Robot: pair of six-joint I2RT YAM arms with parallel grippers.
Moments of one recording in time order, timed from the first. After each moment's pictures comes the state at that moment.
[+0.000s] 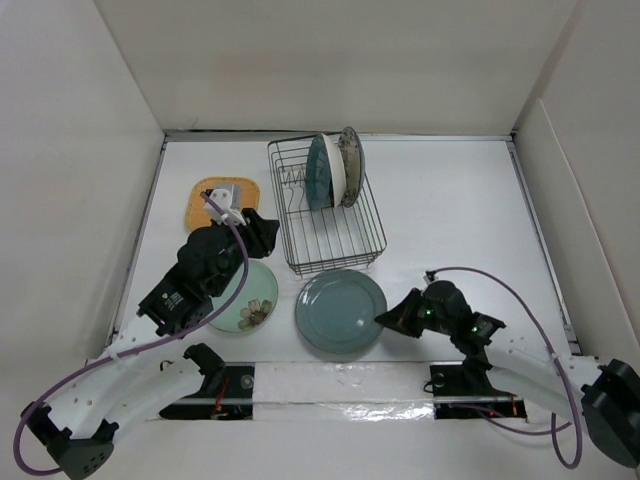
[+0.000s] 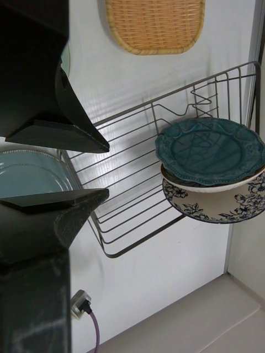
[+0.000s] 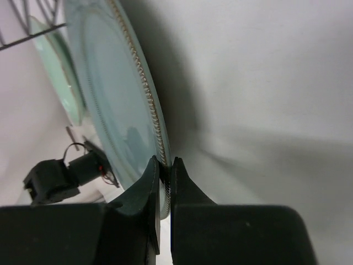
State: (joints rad) left arm -0.70 0.71 0.83 -0.29 -0.30 -0.43; right arm 0.70 0.81 0.12 0.00 -0.18 1.26
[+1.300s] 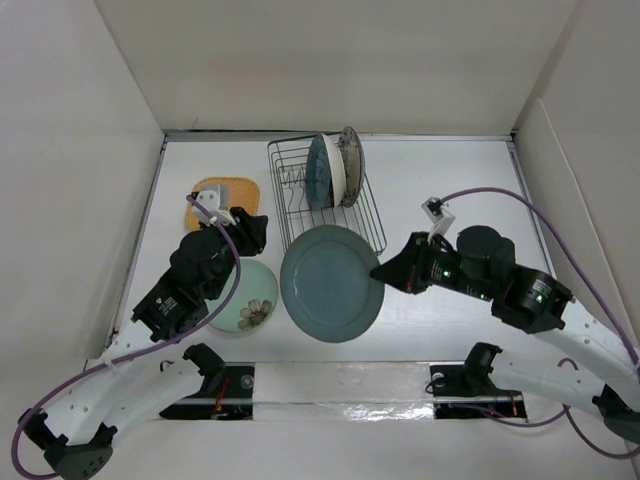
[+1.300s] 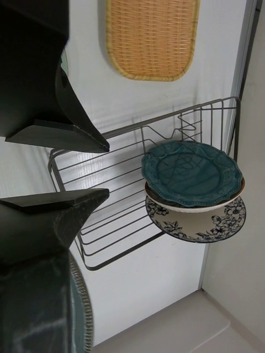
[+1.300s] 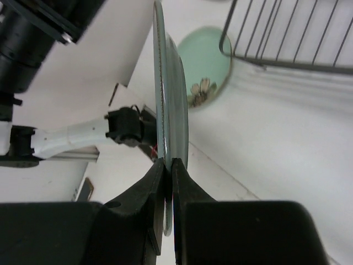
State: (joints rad) left arm -0.70 0.68 0.83 -0.29 -0.41 -0.43; right arm 0.93 0.78 1.04 -0.58 -0.08 0.82
